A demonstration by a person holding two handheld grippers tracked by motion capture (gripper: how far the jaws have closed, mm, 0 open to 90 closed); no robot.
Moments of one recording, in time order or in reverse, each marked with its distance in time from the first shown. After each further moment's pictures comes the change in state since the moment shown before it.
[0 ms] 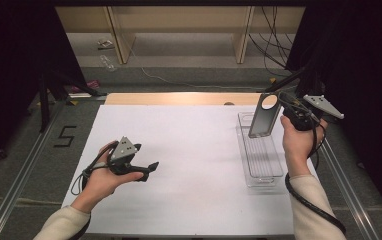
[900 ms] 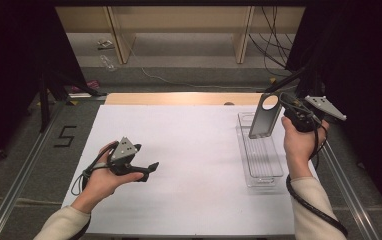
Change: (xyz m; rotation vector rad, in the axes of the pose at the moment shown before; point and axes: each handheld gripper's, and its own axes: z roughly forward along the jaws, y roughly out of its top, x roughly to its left) left arm 0.000 -0.001 0.001 0.003 -0.002 0.000; right arm 0.001 0.002 -0.007 -0.008 0.004 -0.002
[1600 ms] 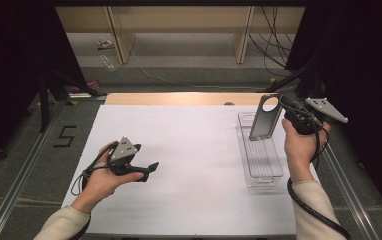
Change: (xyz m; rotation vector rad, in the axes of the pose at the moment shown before) left arm 0.000 0.000 0.000 0.000 0.002 0.001; right arm 0.003 0.000 -0.009 -0.001 0.005 -0.013
